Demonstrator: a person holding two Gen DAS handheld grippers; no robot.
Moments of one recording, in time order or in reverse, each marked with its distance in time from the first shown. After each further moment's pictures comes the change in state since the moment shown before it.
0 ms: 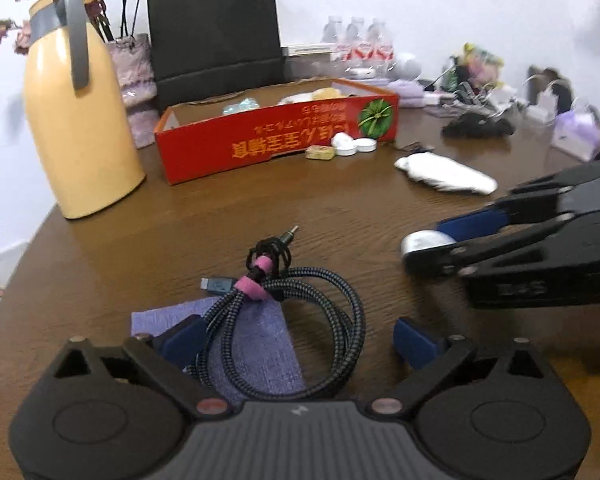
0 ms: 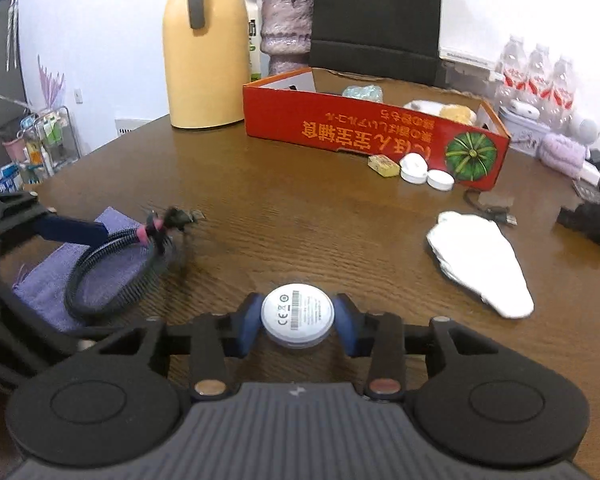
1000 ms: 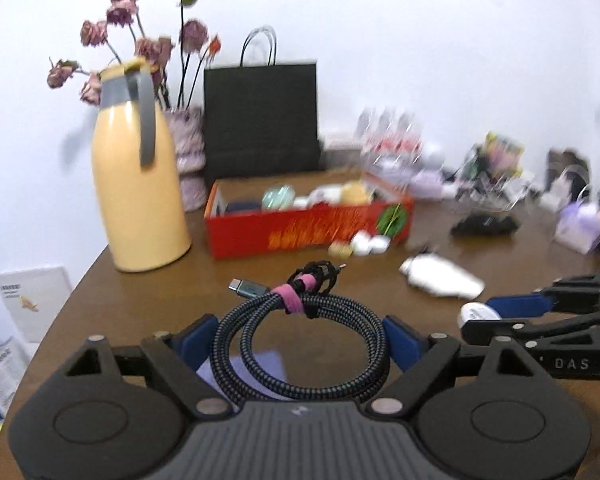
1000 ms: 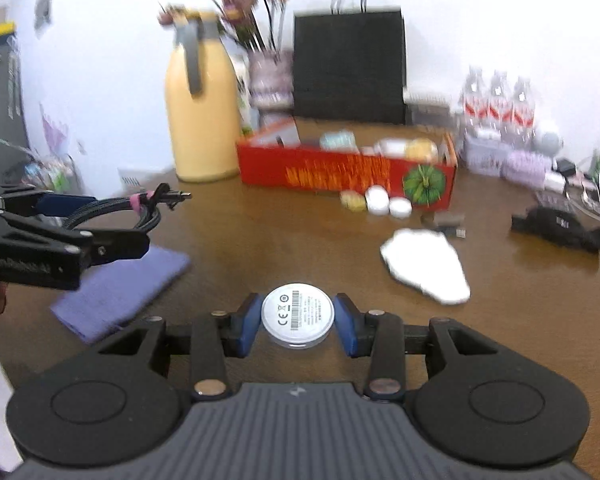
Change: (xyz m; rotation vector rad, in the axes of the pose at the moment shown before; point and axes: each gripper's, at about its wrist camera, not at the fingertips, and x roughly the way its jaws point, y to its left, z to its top) left arm -0.085 0.008 0.024 -0.131 -0.215 0.040; right arm -0.083 -0.016 -0.019 0.066 -0.162 0.023
